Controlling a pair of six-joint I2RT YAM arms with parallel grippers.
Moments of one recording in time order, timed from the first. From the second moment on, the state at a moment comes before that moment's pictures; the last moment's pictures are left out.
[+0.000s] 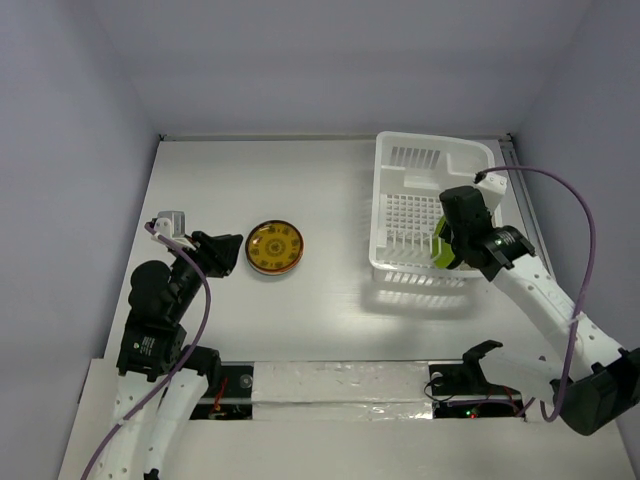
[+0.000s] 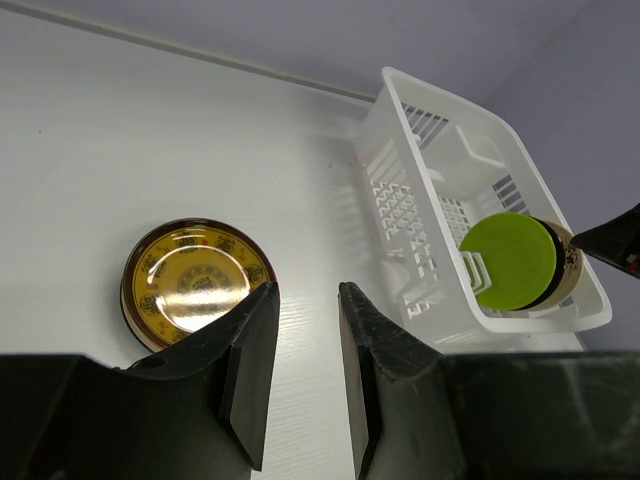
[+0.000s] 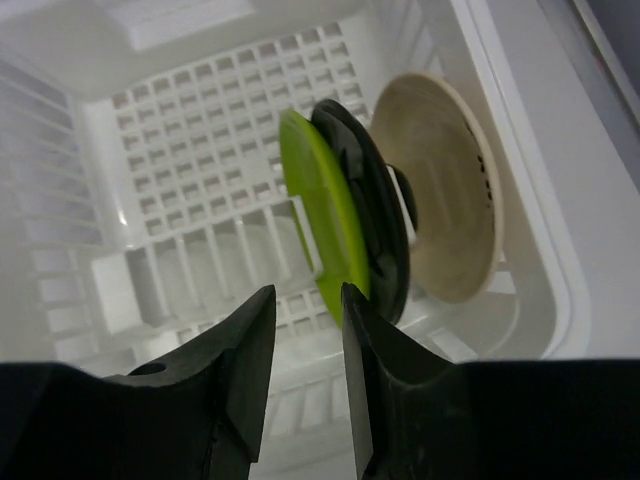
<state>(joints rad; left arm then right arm) -0.21 0.39 0.68 -0.36 0.17 -0.50 0.45 1.06 1.05 -0.74 0.67 0.63</state>
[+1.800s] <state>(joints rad) -0.20 0.39 0.68 -0.36 0.17 -0.50 0.62 1.09 1.30 -0.60 0.45 0.46</state>
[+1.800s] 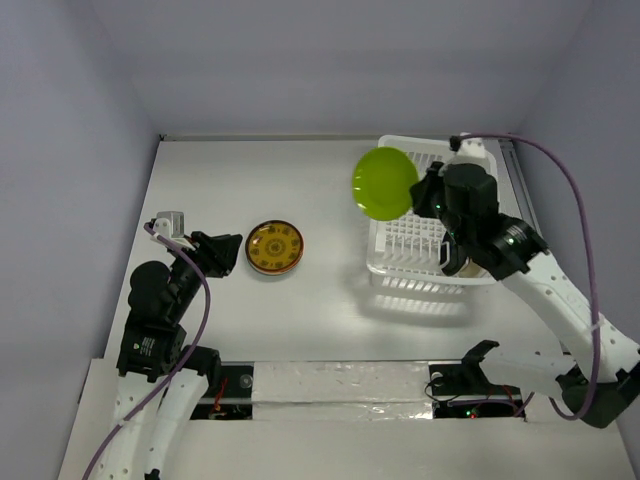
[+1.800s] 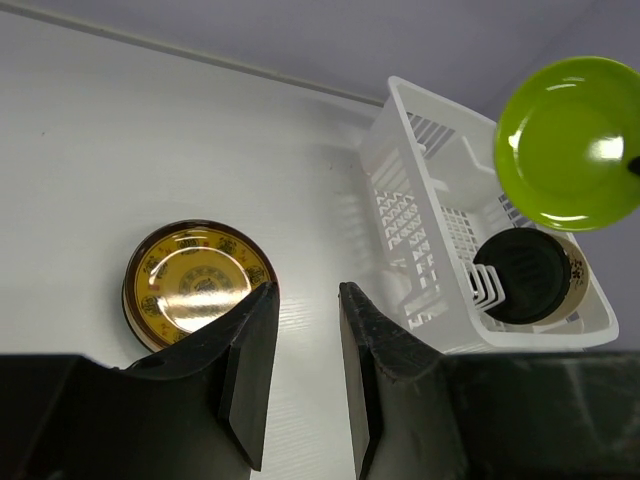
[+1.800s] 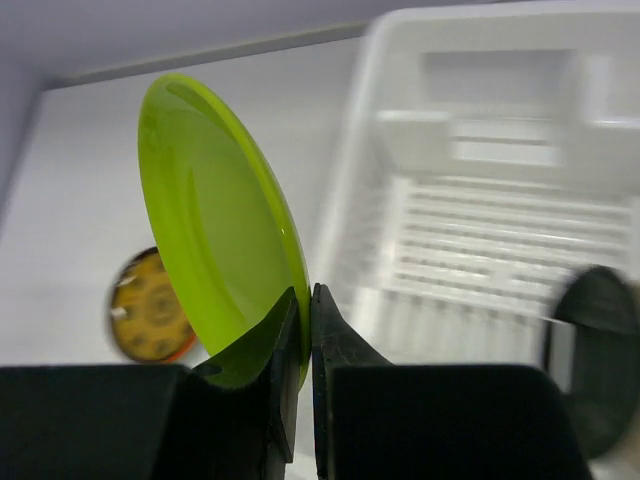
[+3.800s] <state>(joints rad) -0.17 0.37 0.68 -0.35 0.19 -0.50 0.40 0.99 1.00 -0.63 0.58 0.60</state>
